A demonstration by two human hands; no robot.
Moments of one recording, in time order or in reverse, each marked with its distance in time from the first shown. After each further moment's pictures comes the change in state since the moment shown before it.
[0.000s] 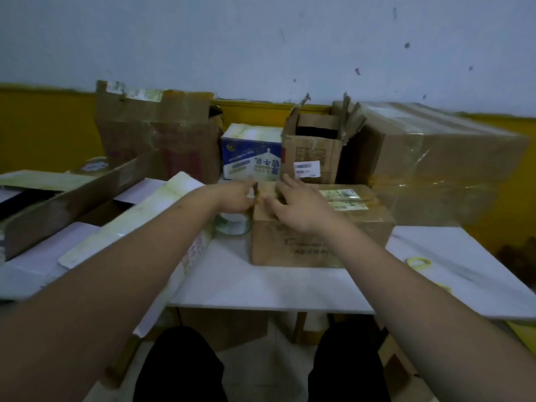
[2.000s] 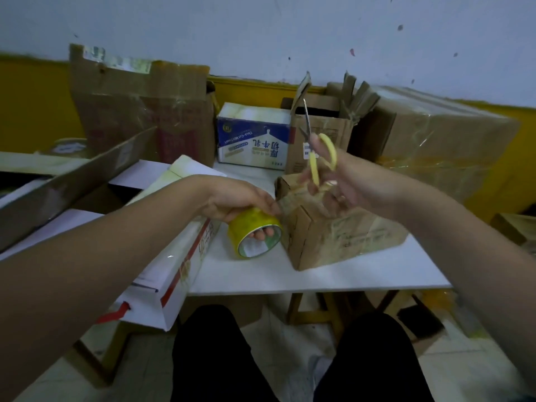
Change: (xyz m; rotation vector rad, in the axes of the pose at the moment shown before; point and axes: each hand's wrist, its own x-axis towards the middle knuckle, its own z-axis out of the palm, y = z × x) left_hand -0.046 -0.021 0.007 -0.848 -0.595 0.054; right_hand -0.068 -0.042 -0.062 0.847 -0.195 0.301
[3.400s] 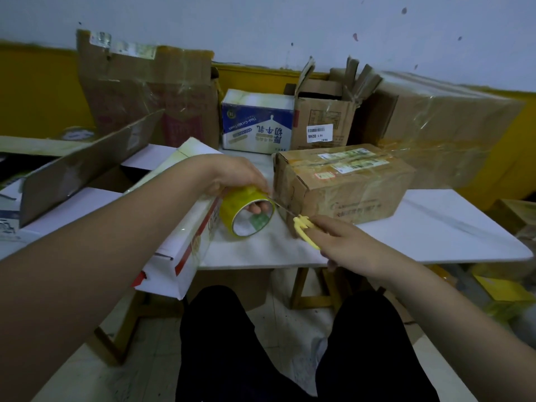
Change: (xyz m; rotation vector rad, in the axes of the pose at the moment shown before) left_hand -0.016 -0.001 0.006 0.099 0.290 -0.031; right_hand -0.045 0.074 0.068 -0.289 0.075 -0.019
